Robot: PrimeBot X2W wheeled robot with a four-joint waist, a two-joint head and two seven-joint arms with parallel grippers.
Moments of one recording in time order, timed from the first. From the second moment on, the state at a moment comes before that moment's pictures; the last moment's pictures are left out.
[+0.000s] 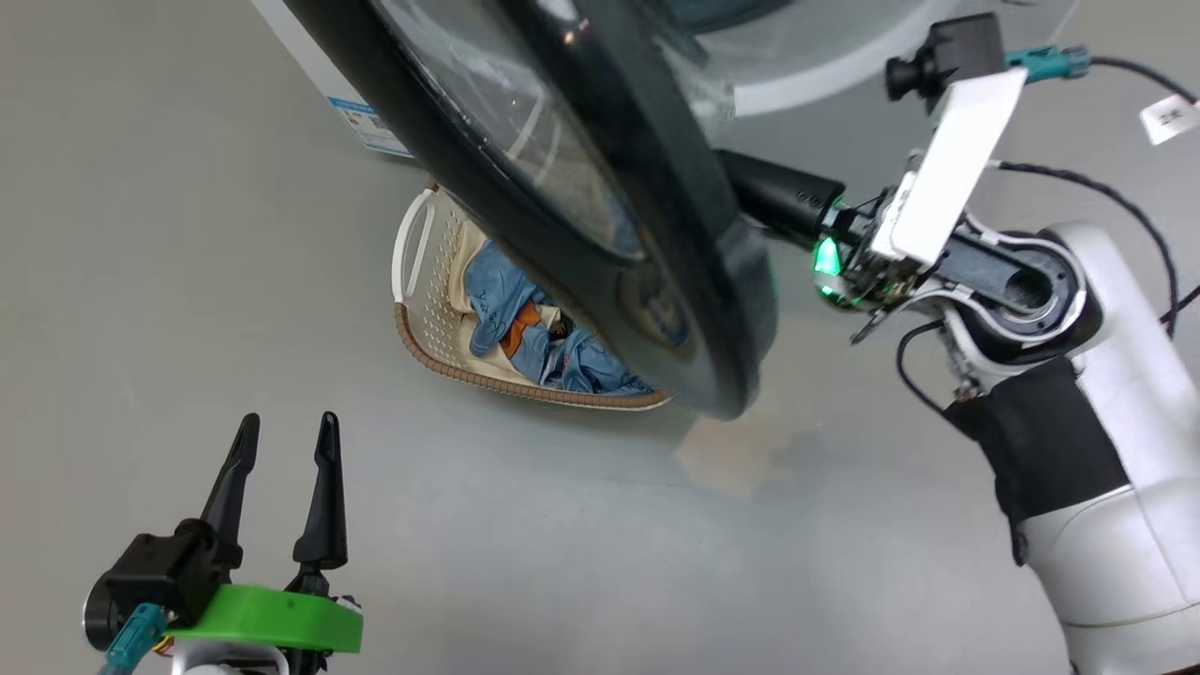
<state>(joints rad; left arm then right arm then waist) 0.04 0.05 -0.06 0.03 -0.33 -0.12 -0.25 -0.72 -0.13 0.41 0.21 1.66 0.12 0.74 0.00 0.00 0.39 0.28</state>
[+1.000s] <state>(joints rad) 0.07 0.04 -0.10 0.06 -0.35 -0.12 -0.25 -0.47 -0.07 0.59 0.19 1.72 0.12 0.63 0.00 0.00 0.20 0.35</state>
